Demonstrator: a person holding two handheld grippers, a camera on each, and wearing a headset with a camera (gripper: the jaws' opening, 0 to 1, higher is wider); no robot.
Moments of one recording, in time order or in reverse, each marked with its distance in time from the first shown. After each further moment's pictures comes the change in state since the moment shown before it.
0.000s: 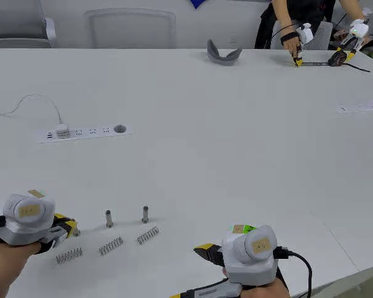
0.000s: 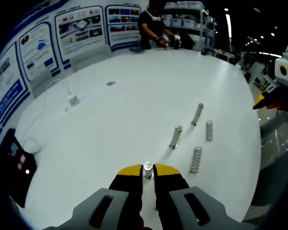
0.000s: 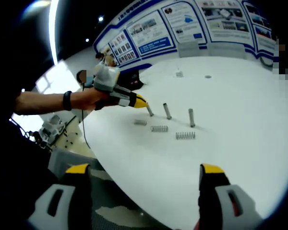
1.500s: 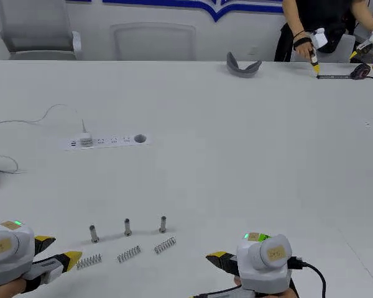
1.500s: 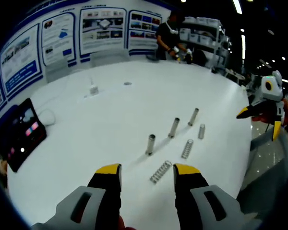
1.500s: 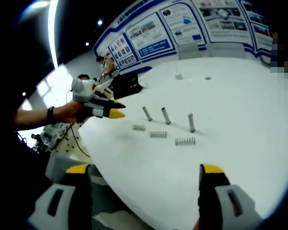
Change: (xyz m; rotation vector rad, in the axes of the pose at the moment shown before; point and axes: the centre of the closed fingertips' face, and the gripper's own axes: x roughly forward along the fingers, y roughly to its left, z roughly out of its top) left arm -0.063 0.006 -0.032 -0.185 -0.084 0.033; right arm 0.015 -0.008 0.011 0.016 -0.034 0.013
